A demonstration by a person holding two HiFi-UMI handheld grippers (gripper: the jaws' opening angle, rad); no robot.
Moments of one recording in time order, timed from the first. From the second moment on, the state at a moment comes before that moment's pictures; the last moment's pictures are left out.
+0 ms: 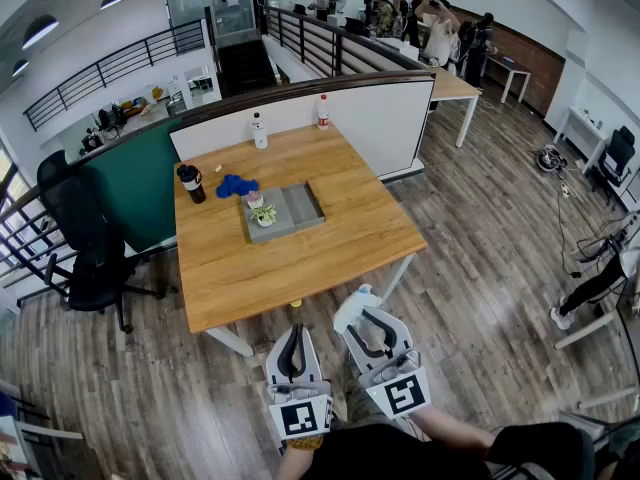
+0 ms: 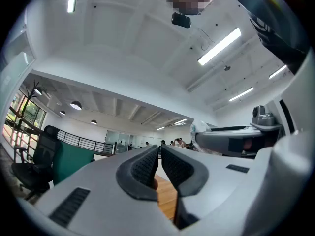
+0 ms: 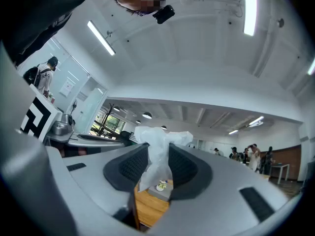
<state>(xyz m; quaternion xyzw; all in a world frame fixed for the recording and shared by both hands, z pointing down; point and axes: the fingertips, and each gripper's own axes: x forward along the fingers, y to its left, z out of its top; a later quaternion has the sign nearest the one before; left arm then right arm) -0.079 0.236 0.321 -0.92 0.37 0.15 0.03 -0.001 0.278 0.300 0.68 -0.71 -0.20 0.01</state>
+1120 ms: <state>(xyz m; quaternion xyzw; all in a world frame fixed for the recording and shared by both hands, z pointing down) -0.064 0.215 0.315 -0.92 0.36 0.15 0.03 0.001 0.255 0.291 0.65 -0.73 -0.19 0.00</state>
